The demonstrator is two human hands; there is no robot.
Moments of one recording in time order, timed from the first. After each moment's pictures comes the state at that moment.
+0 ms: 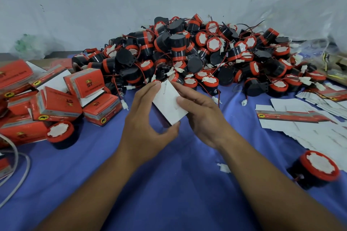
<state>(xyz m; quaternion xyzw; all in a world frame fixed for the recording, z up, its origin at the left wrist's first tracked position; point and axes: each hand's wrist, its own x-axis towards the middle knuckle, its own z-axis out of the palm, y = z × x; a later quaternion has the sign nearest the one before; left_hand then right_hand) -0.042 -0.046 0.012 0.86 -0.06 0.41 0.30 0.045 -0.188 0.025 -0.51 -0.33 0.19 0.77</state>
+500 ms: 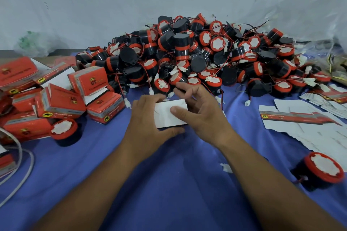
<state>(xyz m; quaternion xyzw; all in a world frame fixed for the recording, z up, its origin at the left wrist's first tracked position) -0.039 -0.036 0.003 0.90 0.02 0.32 0.30 0.043 -0.188 0.018 -0.62 -0.35 0.09 0.69</state>
